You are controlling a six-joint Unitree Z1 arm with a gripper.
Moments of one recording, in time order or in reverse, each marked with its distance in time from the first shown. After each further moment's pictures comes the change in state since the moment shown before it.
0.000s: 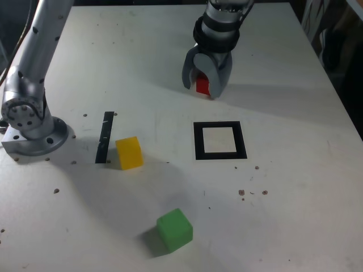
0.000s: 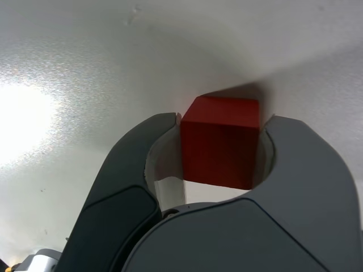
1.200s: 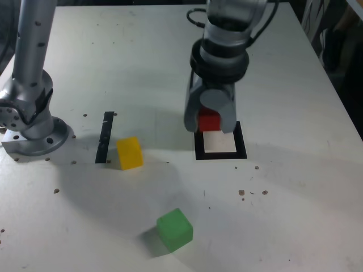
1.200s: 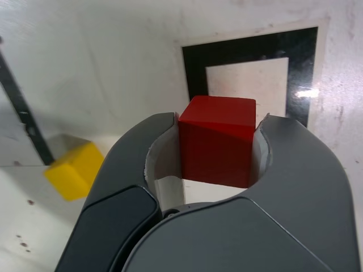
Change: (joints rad) arm -0.413 -0.094 -0.017 0.134 -0.149 -0.759
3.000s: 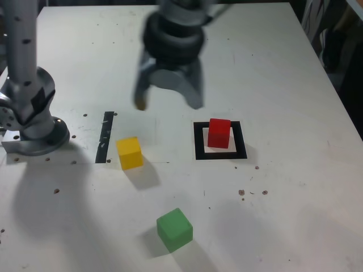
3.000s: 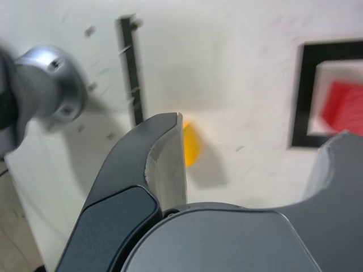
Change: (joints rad) arm -0.158 -0.163 0.038 0.303 0.035 -0.254
